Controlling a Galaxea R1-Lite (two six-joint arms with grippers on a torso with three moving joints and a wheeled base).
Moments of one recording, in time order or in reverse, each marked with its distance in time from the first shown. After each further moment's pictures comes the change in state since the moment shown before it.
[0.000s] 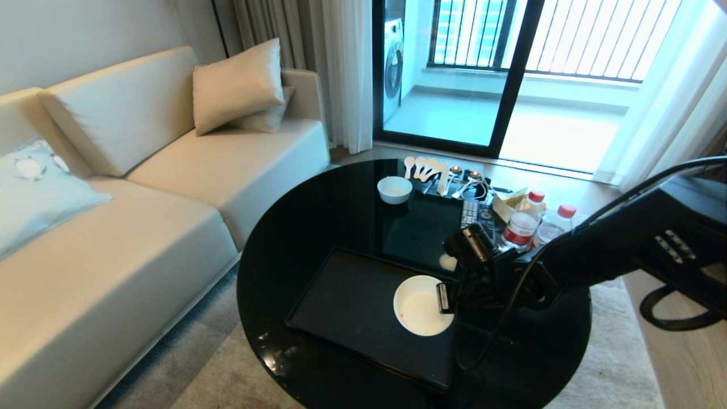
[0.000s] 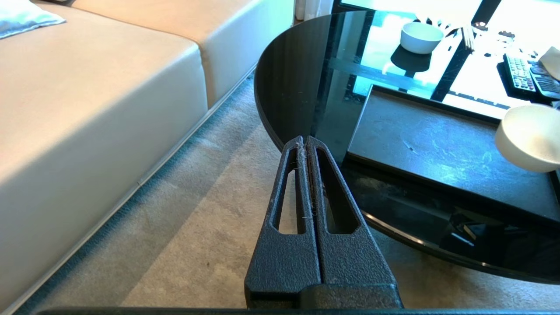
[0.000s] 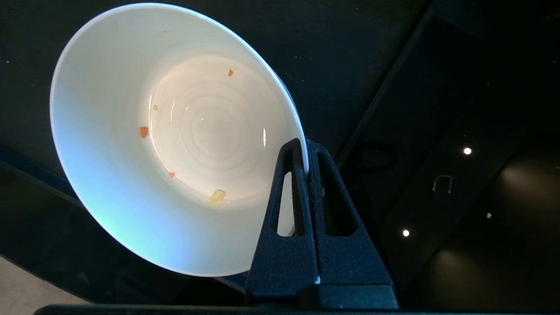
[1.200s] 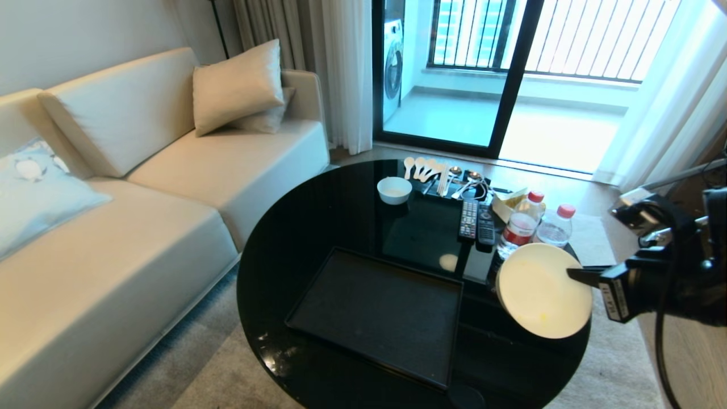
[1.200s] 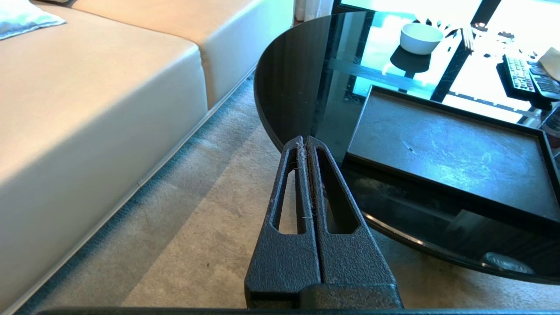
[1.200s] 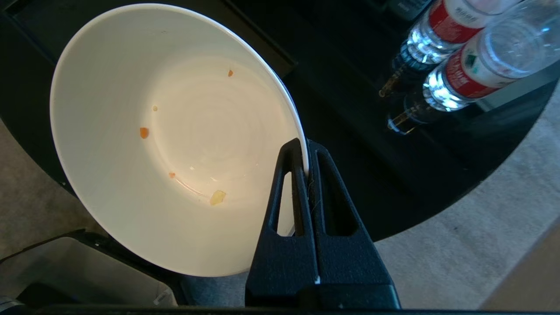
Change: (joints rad) left arm 0.000 0.000 0.000 0.000 0.000 0.000; right arm -0.317 -0.780 0.478 -0.068 0.281 -0.555
